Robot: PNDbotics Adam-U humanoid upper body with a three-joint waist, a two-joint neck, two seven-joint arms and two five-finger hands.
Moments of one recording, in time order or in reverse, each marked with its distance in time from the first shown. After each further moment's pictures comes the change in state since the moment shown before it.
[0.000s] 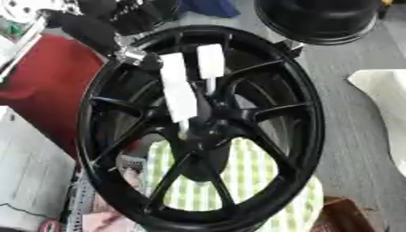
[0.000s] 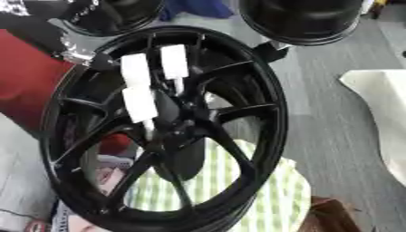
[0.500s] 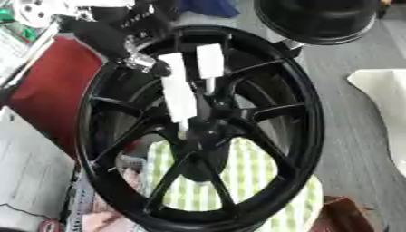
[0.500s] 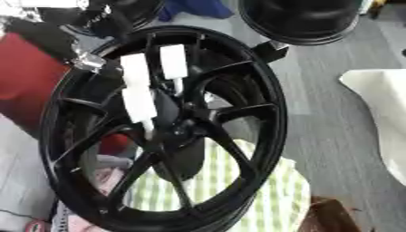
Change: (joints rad) left arm -0.008 -0.044 -0.017 0.028 -0.044 -0.005 -0.023; right arm -0.008 0.002 0.003 0.003 -0.008 -0.001 0.000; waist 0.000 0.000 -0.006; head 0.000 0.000
